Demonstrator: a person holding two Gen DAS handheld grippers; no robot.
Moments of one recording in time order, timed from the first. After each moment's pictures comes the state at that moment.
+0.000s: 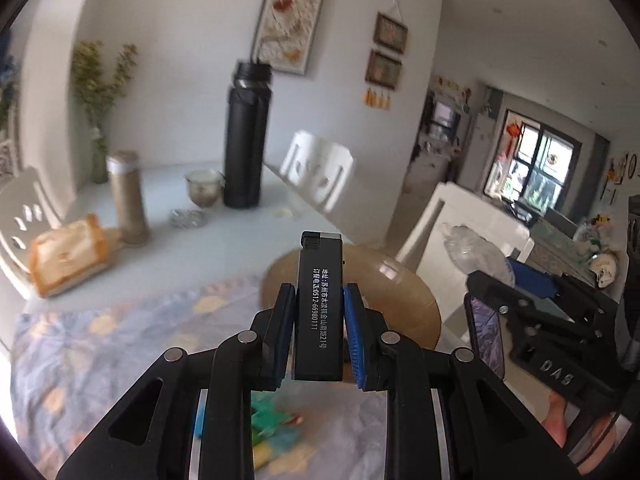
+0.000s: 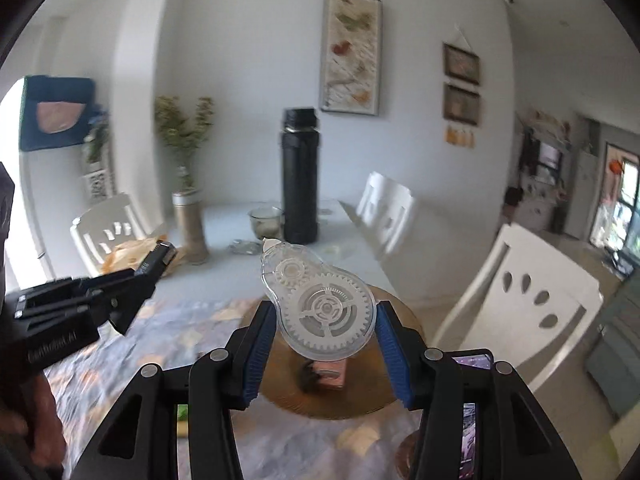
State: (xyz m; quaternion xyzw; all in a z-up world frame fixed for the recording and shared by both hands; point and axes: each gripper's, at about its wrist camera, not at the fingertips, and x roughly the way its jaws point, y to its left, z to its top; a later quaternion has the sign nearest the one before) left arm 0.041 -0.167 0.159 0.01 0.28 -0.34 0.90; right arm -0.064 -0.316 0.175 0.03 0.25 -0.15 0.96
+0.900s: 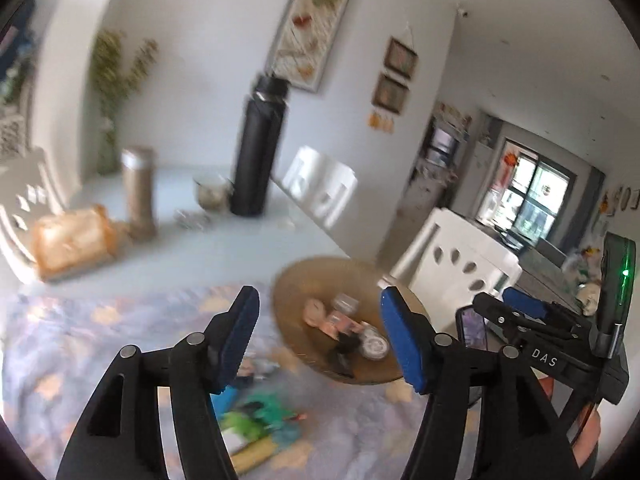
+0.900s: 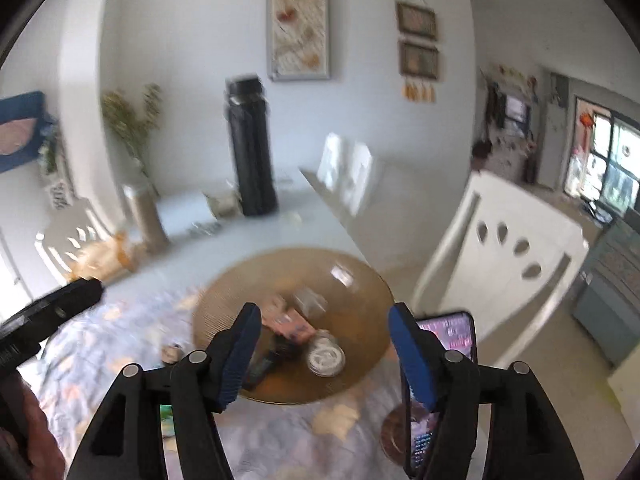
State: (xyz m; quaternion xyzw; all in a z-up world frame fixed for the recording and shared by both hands) left arm 0.018 -0.104 0.180 -0.05 0.25 -0.34 0.91; right arm -0.084 -0.335 0.175 0.06 0.26 -0.17 0.95
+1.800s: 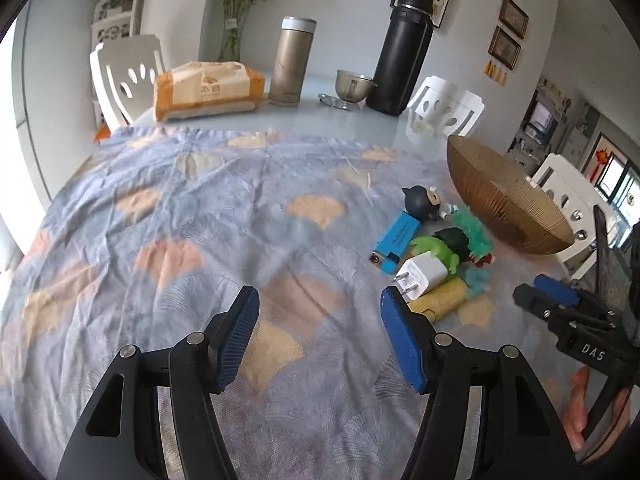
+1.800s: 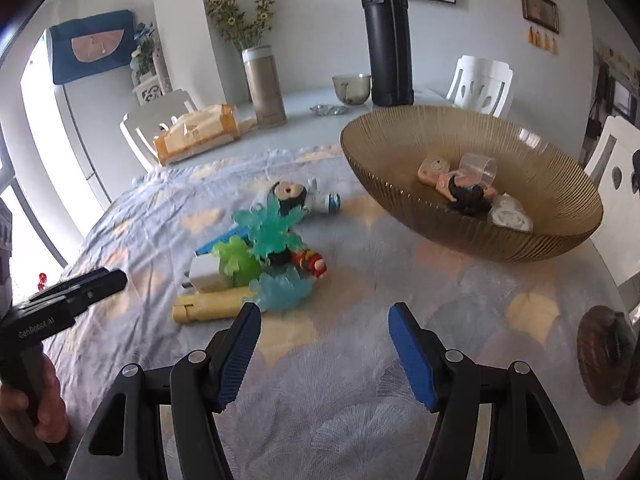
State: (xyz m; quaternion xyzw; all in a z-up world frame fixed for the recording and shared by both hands) left arm 0.006 0.001 0.003 -0.04 0.38 -0.17 0.91; right arm -0.052 -0.245 0.006 0.06 0.37 0.01 0.93
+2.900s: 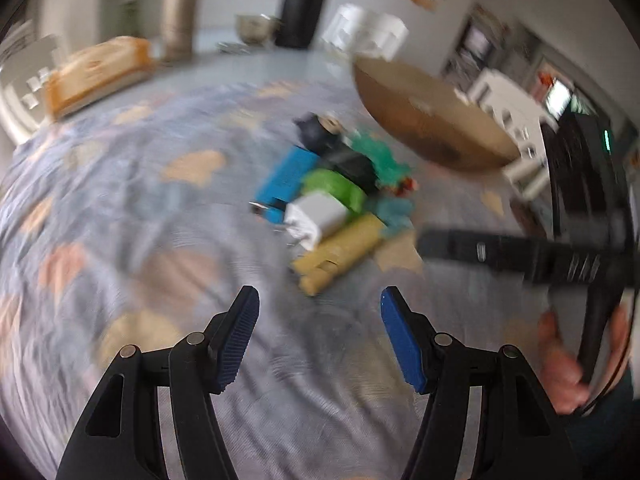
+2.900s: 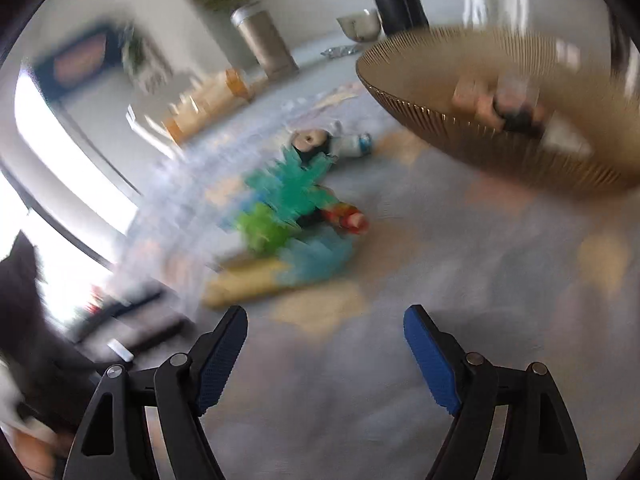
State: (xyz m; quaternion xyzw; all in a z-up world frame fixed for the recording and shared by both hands) left arm 0.009 -0.062 -0.005 0.05 0.46 -0.31 0.83; right arm -0.014 -0.264 -0.014 0.23 0.47 0.11 0.85
